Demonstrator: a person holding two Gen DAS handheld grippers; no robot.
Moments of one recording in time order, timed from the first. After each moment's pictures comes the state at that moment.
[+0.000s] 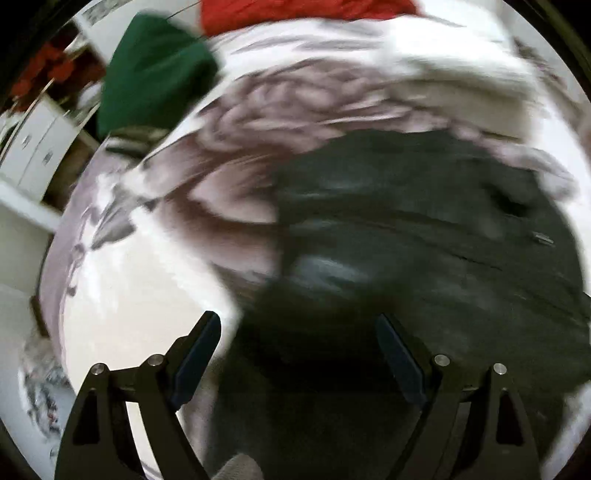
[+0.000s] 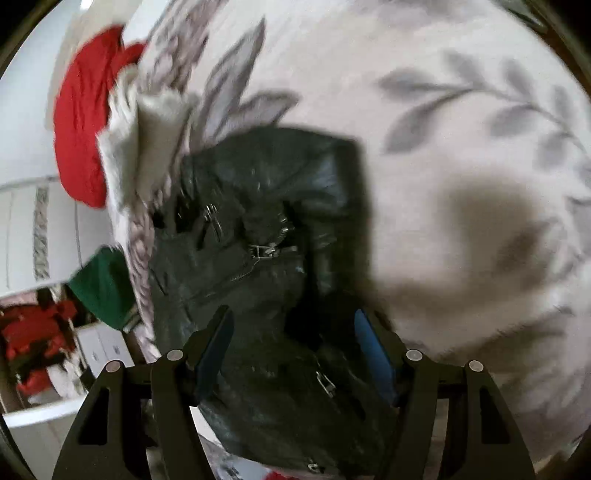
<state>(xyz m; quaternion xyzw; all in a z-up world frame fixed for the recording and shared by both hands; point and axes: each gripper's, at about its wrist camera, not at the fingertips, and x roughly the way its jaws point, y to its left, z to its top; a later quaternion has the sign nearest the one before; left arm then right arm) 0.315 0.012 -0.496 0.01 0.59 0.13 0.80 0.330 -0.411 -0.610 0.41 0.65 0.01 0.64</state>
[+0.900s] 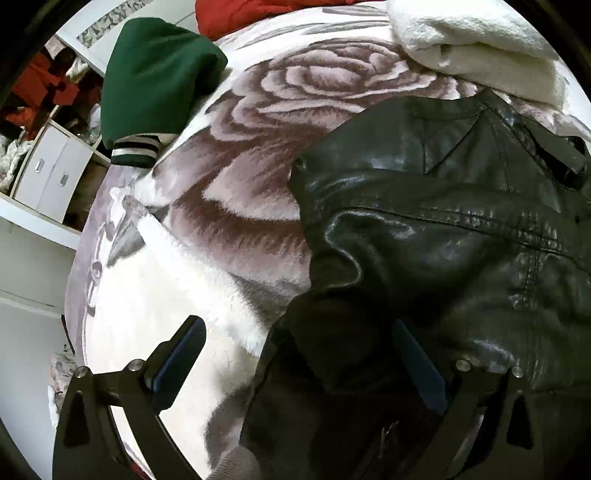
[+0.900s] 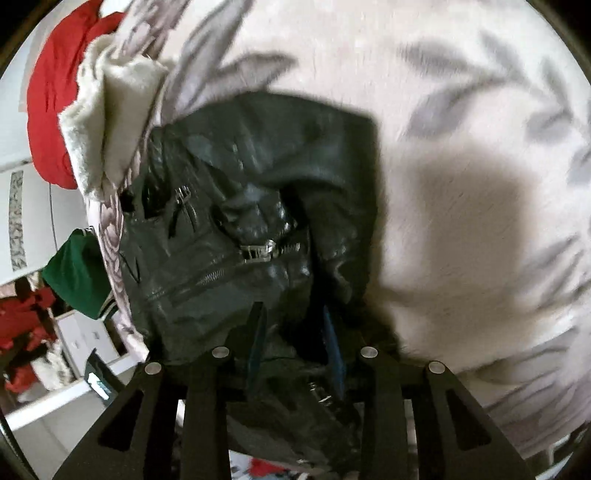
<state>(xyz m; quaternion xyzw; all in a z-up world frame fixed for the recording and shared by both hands) 0.319 0.012 -0.527 0.08 0.59 0.15 0.79 0.347 -0.406 -0.628 0.39 0.70 -0.01 0.60</state>
